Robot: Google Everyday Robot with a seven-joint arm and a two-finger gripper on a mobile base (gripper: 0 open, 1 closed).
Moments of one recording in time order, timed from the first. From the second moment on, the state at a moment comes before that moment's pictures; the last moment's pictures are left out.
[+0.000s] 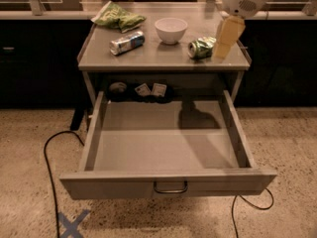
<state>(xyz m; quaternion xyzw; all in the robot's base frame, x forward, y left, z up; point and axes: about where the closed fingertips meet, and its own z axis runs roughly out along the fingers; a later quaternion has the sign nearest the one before) 0.653 -0.158 0.985 -0.64 0.72 -0.08 0.25</state>
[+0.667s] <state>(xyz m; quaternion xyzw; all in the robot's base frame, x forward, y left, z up) 0.736 -0.173 0.964 -0.61 0.75 -0.11 0.22</state>
